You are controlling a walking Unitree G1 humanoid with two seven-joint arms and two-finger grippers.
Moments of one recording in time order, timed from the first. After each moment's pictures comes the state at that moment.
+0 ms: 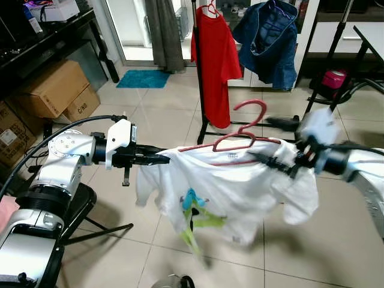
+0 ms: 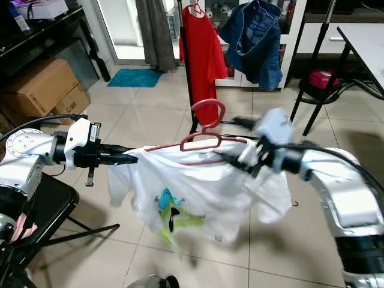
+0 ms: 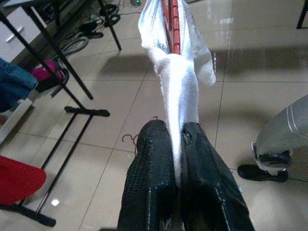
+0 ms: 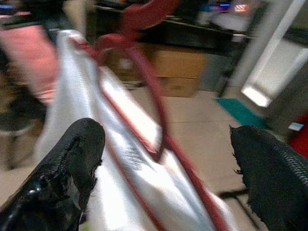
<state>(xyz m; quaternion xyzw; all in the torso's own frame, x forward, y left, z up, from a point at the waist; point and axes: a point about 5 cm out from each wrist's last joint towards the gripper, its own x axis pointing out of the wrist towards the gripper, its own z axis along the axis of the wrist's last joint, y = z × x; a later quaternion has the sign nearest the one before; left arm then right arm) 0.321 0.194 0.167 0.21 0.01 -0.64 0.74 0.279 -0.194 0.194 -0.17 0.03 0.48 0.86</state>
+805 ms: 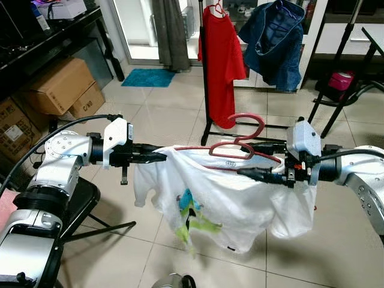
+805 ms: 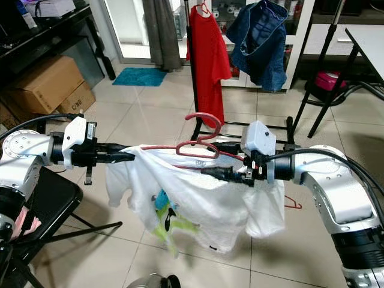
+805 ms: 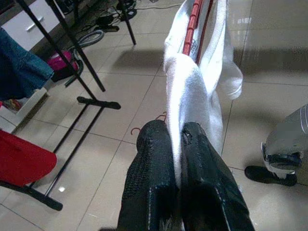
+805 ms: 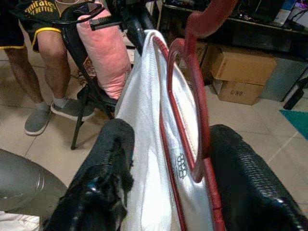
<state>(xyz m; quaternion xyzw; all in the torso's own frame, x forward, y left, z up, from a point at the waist) 0.323 0.203 0.163 0.21 0.02 -0.62 0.76 0.273 -0.183 0.194 -0.17 0.06 0.58 0.79</state>
